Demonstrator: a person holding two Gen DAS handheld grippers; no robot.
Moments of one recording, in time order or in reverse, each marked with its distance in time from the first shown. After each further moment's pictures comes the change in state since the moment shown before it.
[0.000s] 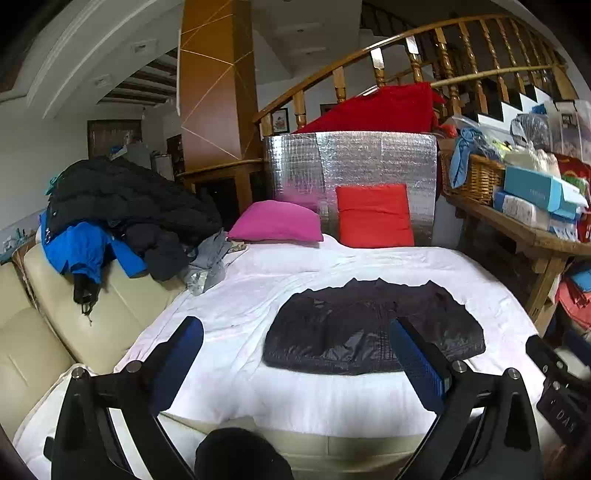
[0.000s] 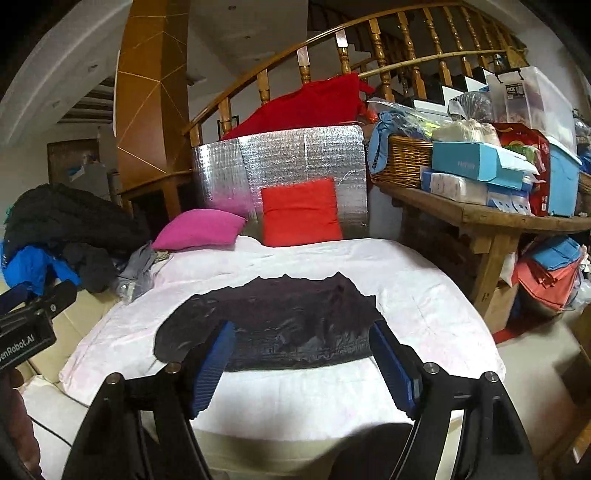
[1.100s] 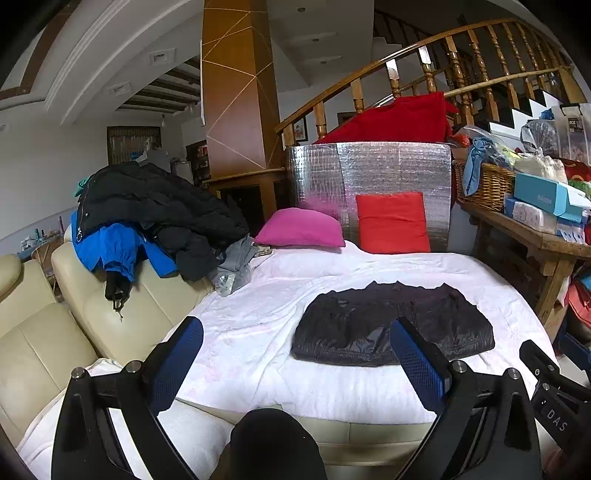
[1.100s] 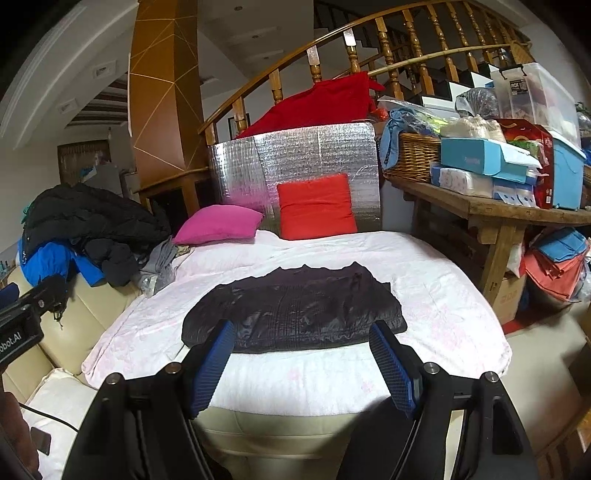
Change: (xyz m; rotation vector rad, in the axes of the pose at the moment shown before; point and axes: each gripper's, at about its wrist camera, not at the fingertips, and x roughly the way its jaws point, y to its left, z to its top) left arm -0.051 0.023 -0.016 -0.008 -0.035 0.079; right arm -0.031 0.022 -0.018 -0.008 0.022 0.039
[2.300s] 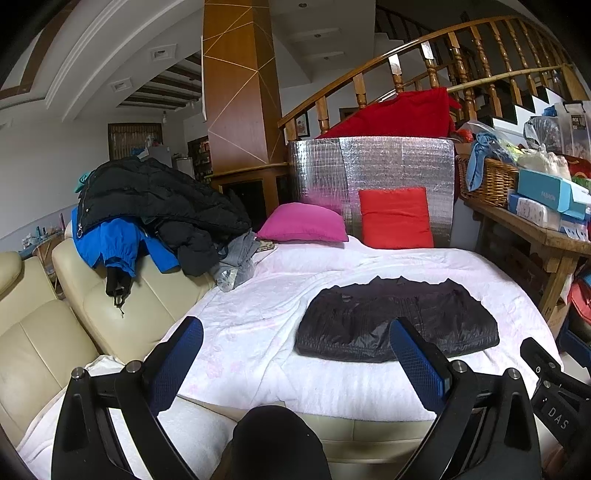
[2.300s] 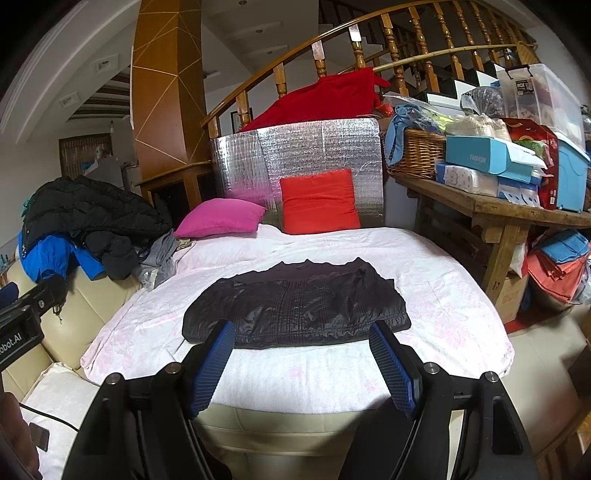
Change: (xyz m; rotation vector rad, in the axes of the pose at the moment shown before) left arm 0.009 0.006 -0.003 0.006 0.020 0.003; right arm 0.006 0.003 0.000 -0.012 0.018 0.005
